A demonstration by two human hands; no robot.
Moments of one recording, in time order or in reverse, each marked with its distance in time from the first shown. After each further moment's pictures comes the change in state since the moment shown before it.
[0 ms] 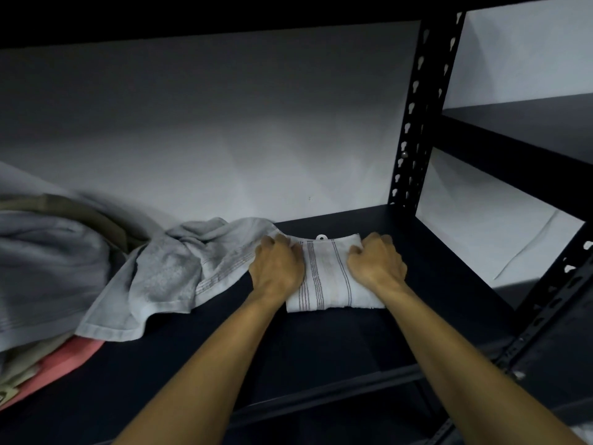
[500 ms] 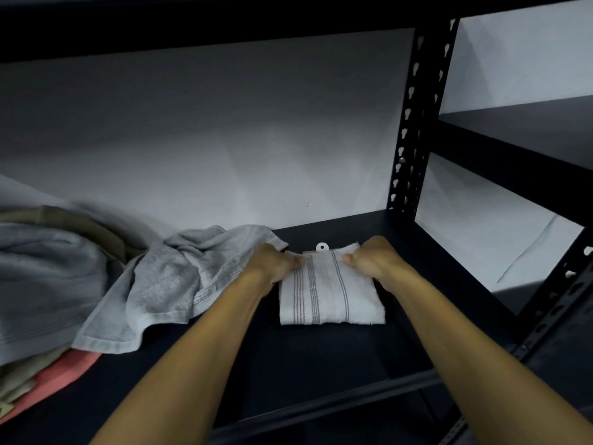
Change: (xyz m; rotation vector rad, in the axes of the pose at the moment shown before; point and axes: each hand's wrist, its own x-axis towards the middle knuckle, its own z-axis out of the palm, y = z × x) left_hand 0.016 0.006 -0.032 -0.509 -0.334 -0.305; right_hand 0.028 0.003 -0.012 0.360 -0.298 0.119
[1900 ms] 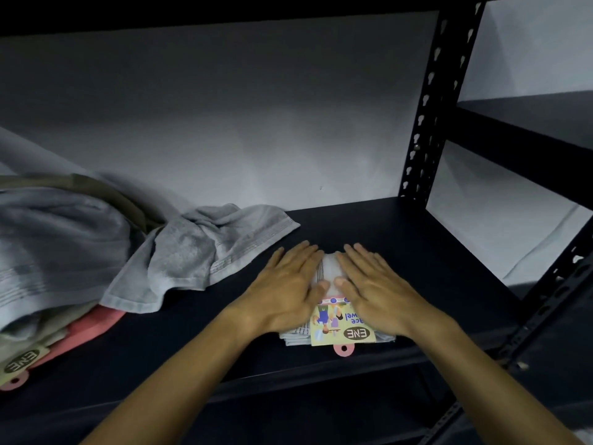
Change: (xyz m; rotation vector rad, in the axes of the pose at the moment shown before) left_hand -0.067 -0.057 0.002 0.929 -0.111 0.703; right_hand -0.085 0.039 0.018 -0.765 -0.212 -0.632
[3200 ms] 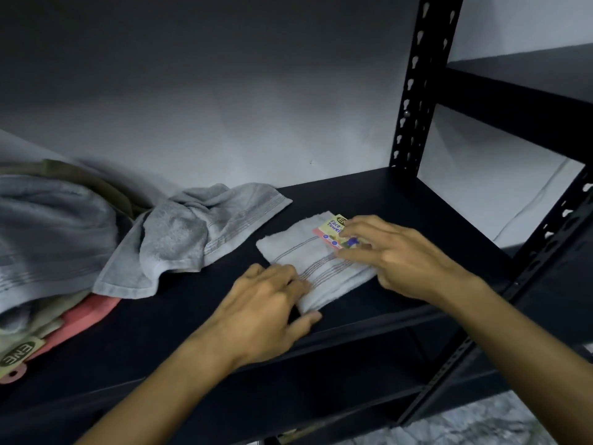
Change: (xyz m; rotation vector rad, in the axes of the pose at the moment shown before) left_hand -0.069 0.001 0.008 0.153 0.252 0.195; right_hand -0.025 0.019 -0.017 -0.278 0.406 -0.430
